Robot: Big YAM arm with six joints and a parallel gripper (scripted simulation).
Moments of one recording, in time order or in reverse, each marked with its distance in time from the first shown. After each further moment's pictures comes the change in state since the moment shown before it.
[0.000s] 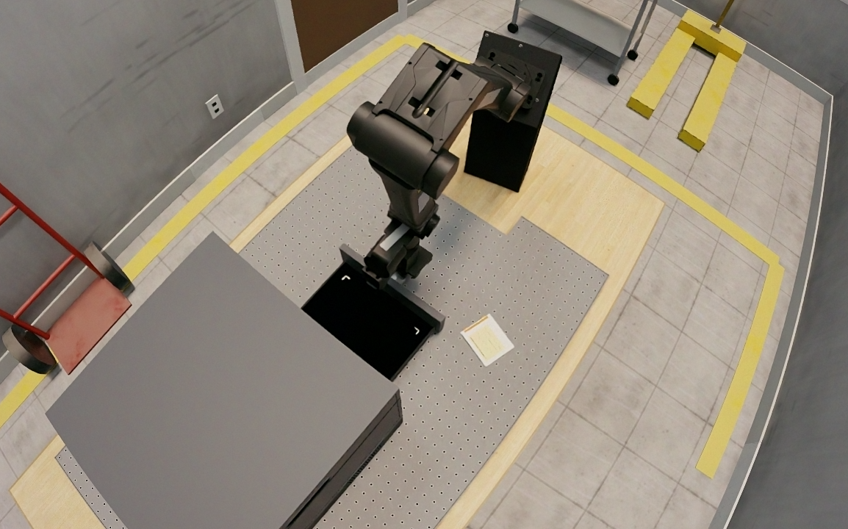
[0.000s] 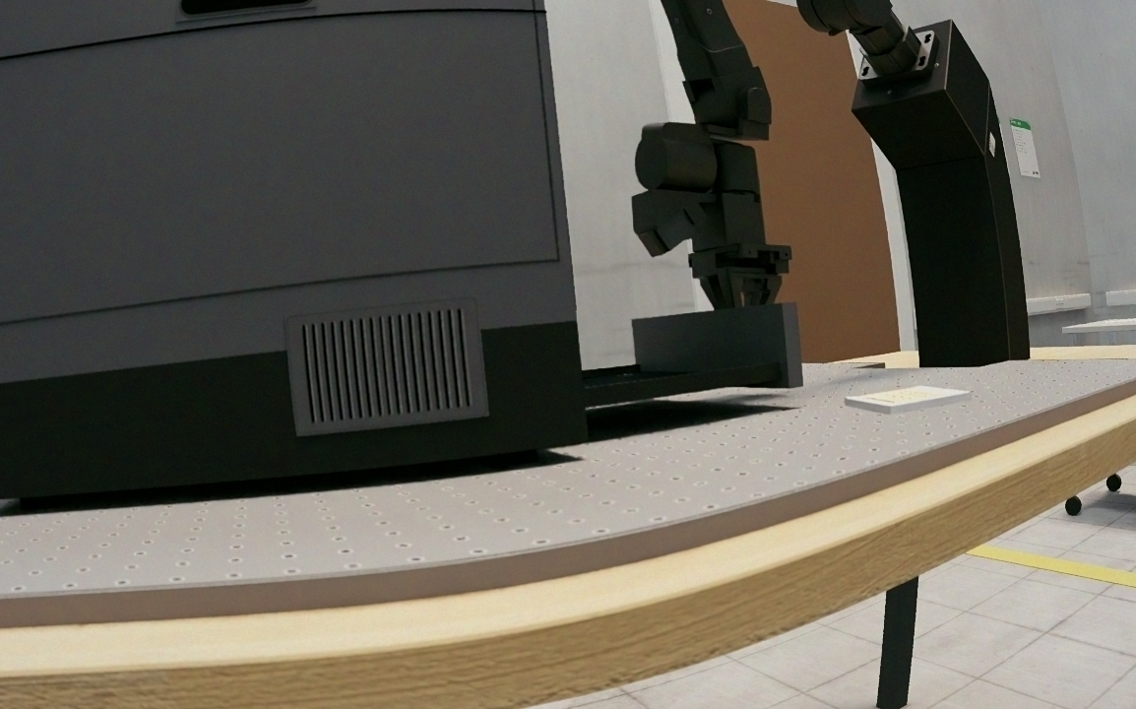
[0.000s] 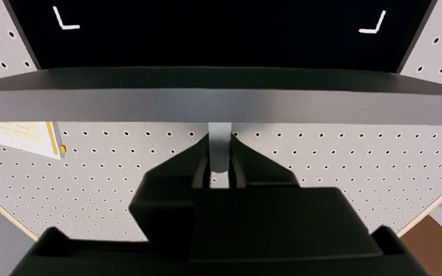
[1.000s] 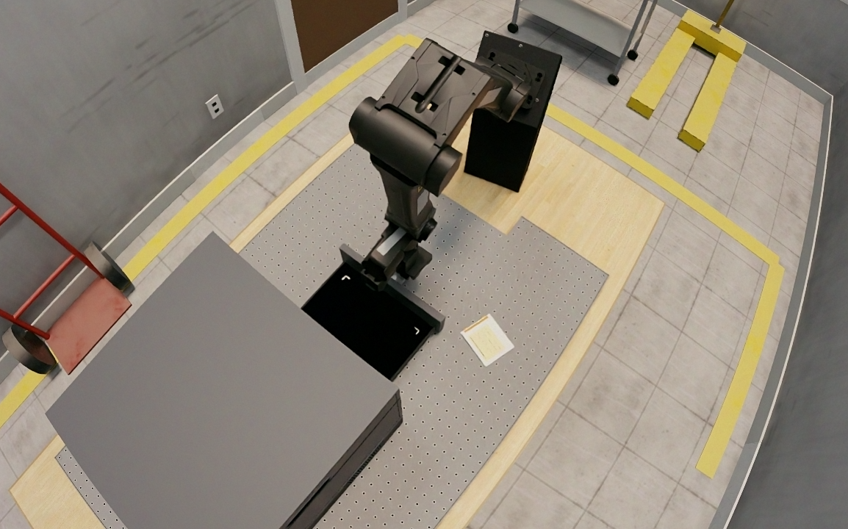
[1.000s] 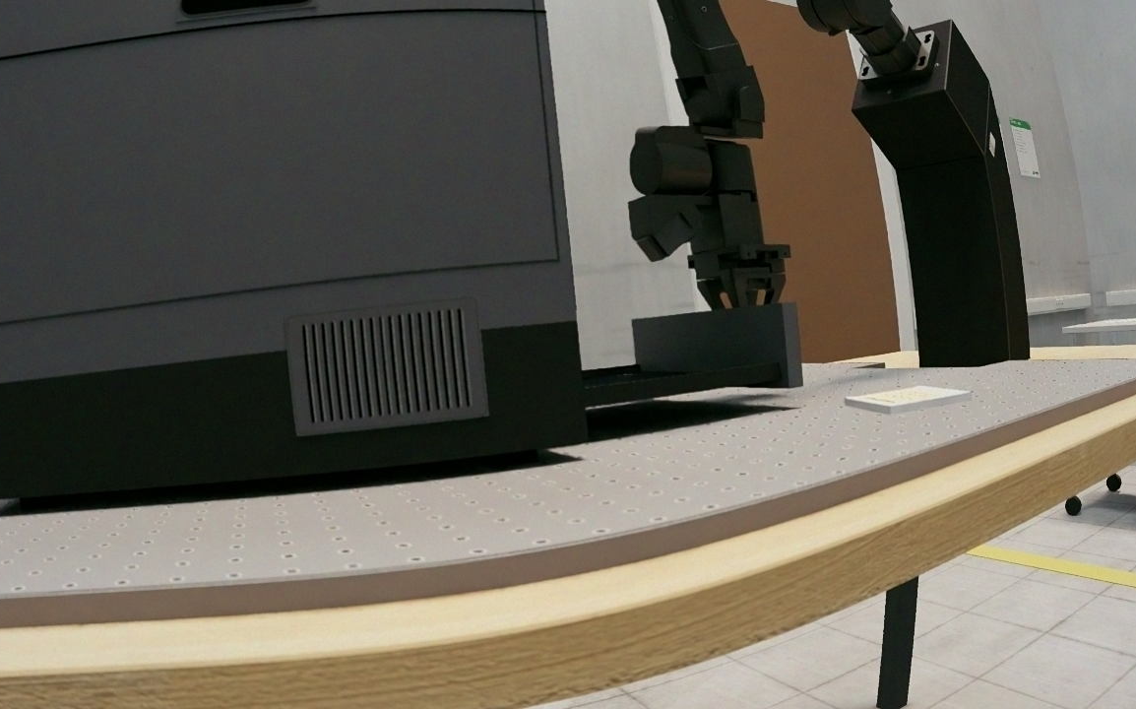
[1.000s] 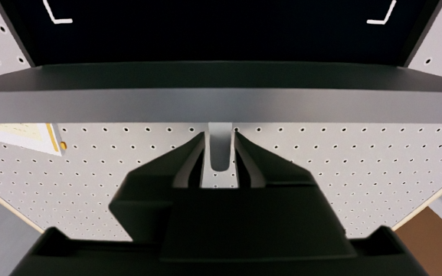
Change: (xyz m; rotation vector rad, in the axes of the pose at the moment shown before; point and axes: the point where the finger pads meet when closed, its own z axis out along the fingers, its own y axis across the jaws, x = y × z) arm 0.003 0.000 0.000 0.001 0.052 0.009
